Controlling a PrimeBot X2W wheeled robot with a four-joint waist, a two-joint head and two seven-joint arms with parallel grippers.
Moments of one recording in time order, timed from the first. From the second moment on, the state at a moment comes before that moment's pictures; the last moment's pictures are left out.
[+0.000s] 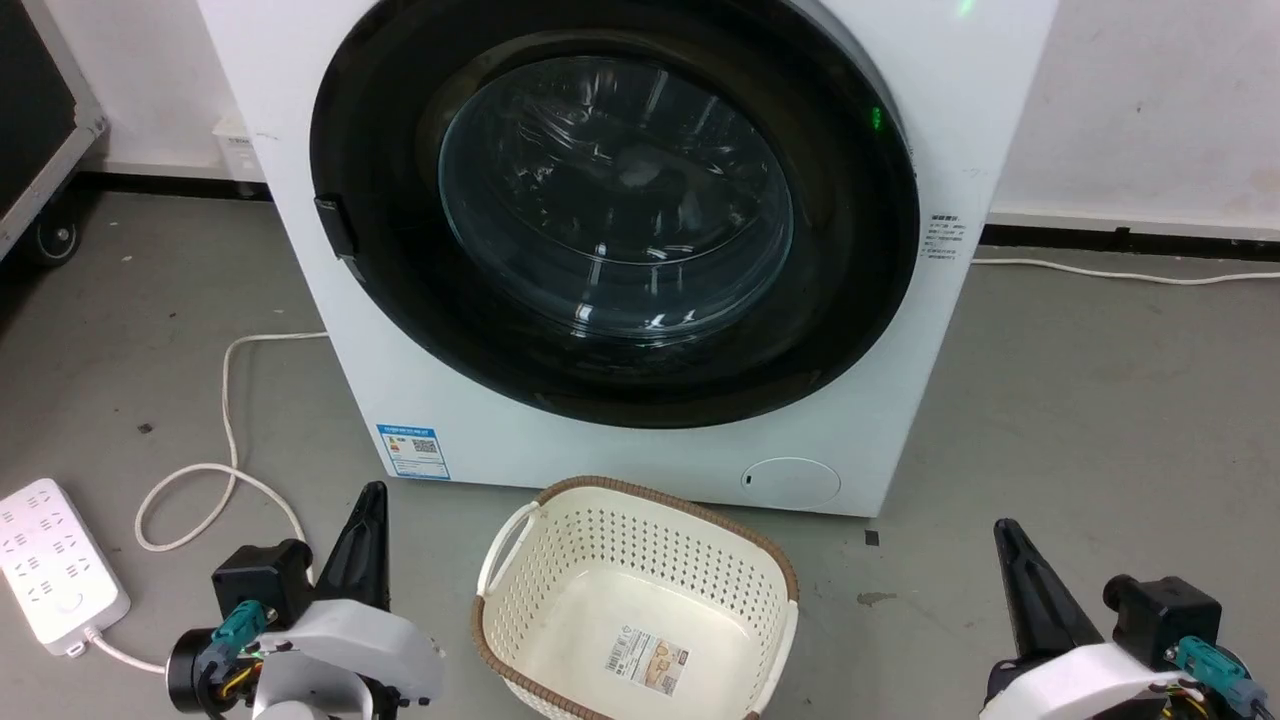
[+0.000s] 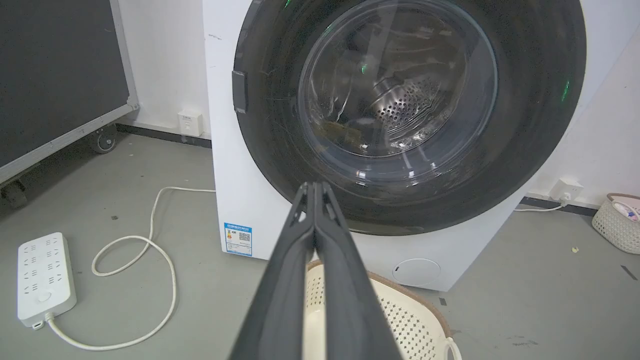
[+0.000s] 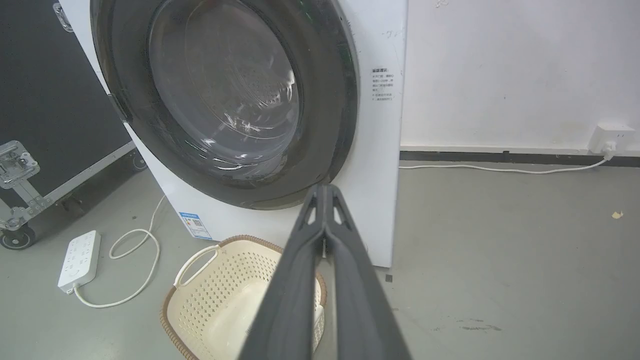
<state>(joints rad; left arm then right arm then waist) -0.13 0.23 -0.20 0.24 -0.44 0.09 -0.19 0.00 -0.05 -0.01 0.15 0.17 0.13 -0.12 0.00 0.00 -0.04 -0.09</state>
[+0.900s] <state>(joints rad) -0.10 0.19 -0.15 0.18 -0.34 0.07 -0.14 0.00 -0.05 0.00 0.12 0.13 0.13 -0.10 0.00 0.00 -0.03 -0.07</state>
